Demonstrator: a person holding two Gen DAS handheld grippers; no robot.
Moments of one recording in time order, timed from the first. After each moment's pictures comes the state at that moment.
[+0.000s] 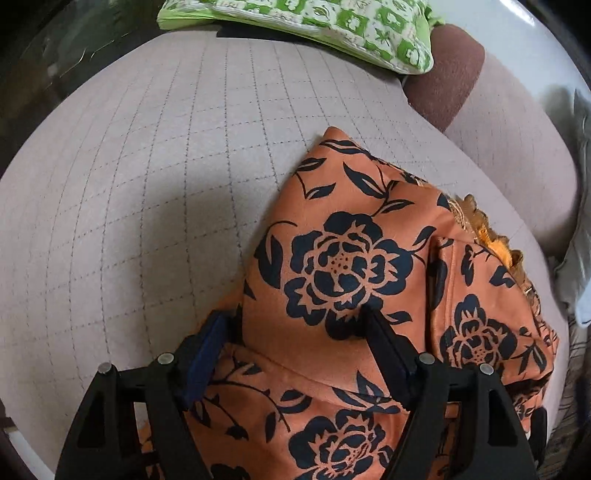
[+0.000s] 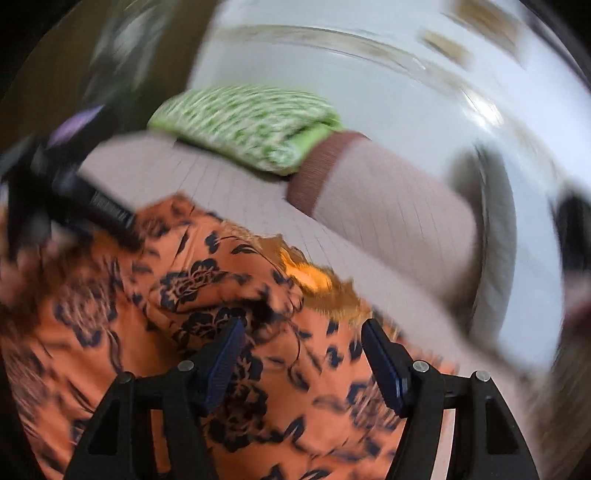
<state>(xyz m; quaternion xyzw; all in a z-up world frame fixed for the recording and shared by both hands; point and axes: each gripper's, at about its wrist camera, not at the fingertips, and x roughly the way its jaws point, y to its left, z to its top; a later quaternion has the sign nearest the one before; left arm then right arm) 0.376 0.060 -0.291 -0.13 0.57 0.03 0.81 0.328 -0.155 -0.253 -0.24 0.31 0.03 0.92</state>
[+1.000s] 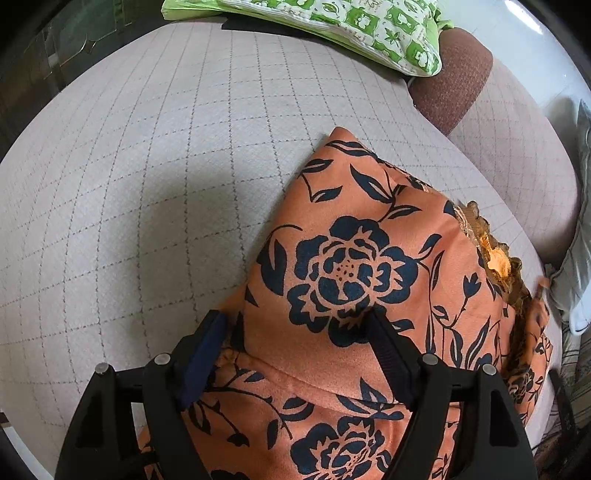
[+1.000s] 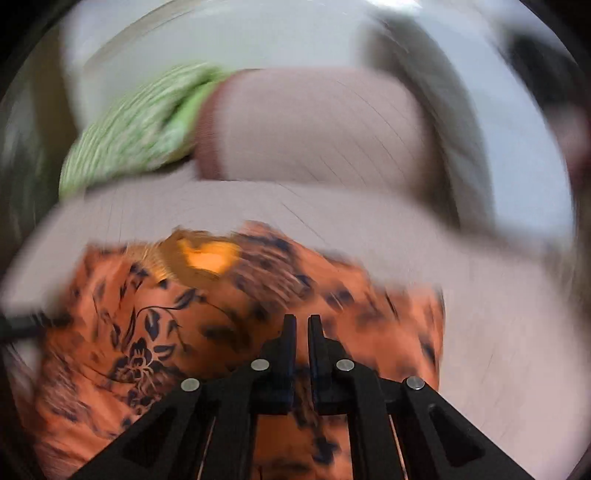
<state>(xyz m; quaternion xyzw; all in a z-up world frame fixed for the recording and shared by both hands) 0.391 0.065 -0.303 -0.15 0.57 0.02 0.81 0.386 -0.330 -0.267 0.12 0.43 -0.07 0.89</state>
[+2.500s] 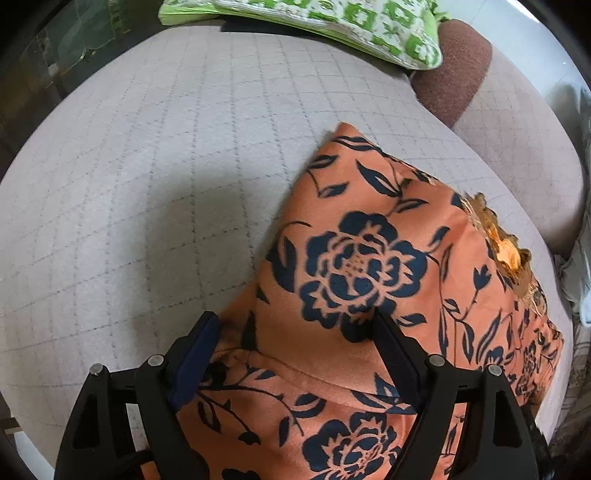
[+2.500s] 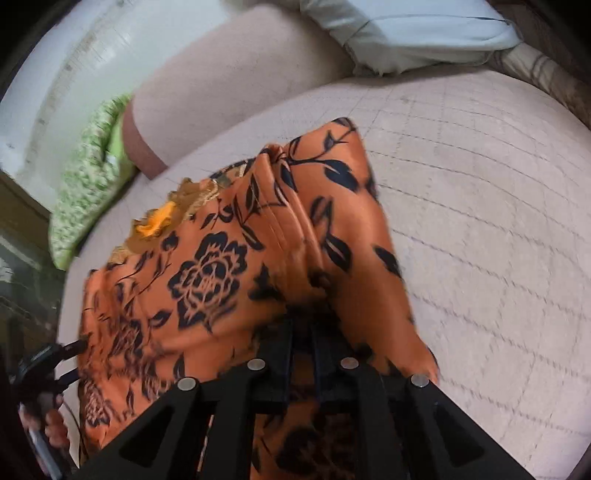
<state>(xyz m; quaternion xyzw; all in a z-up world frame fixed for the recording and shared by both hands) 0.387 0.066 -0.302 -0.12 0.58 0.04 0.81 0.284 -0.361 -0.319 0.27 0.45 -0.10 0.84</state>
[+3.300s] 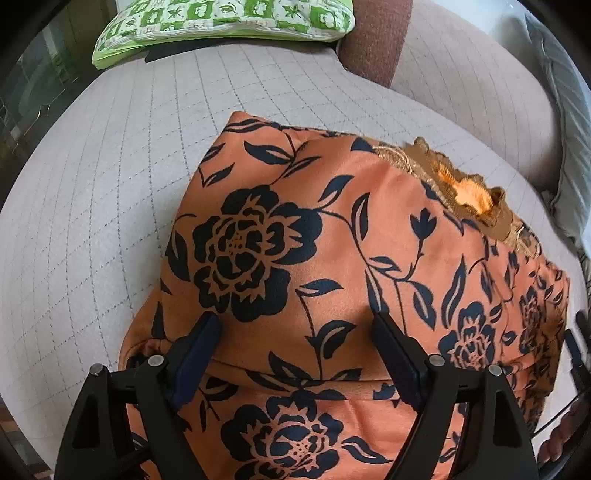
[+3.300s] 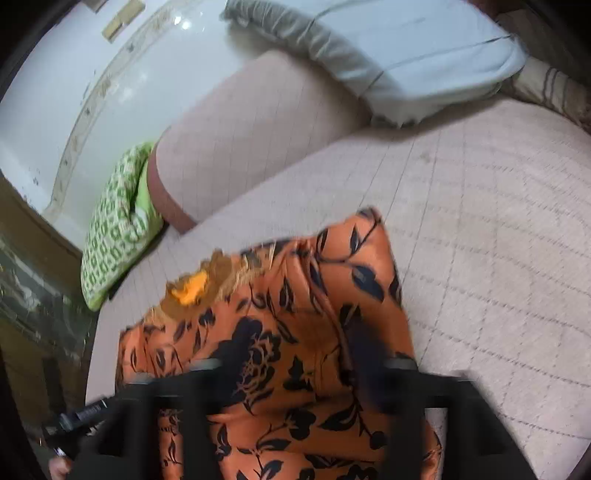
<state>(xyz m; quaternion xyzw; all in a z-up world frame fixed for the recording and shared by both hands) 0.373 -0.002 -0.302 -0.03 0.57 -0.03 0.82 0.314 -0.388 -0.297 0.31 0.37 -0.08 0.87</state>
